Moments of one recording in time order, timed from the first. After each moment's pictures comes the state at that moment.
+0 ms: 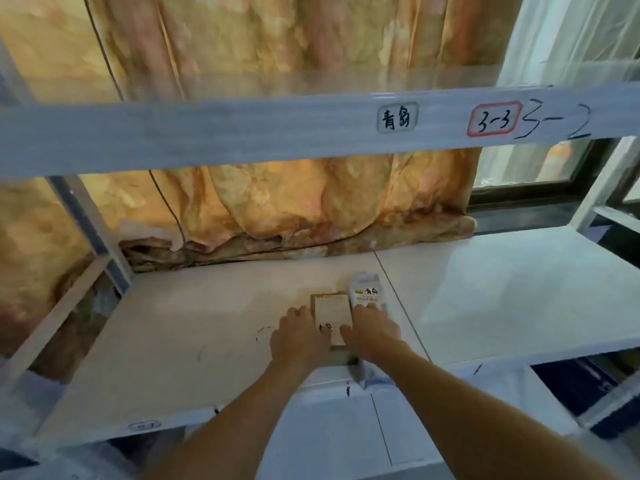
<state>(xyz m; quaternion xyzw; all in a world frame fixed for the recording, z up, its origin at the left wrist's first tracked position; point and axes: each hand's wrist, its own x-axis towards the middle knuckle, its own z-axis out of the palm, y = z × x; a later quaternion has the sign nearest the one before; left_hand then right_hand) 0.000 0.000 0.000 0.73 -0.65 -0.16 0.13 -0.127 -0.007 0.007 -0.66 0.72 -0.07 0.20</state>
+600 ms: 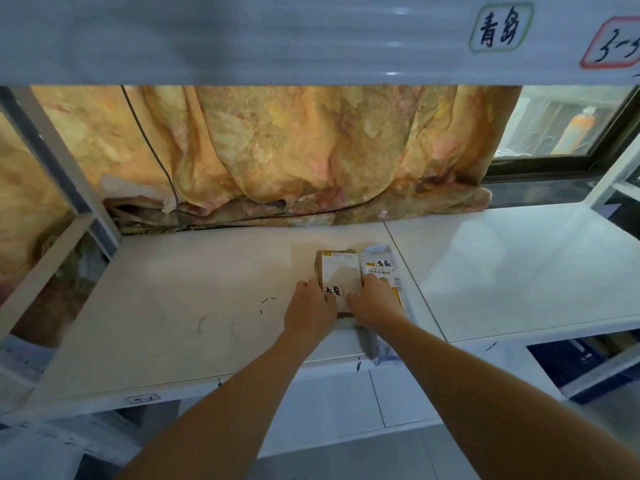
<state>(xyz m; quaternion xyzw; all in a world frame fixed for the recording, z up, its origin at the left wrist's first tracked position) 0.011 -0.034 -0.041 0.70 -0.62 -0.27 0.23 -0.106 -0.041 -0.026 -0.57 0.77 -0.16 0.25</state>
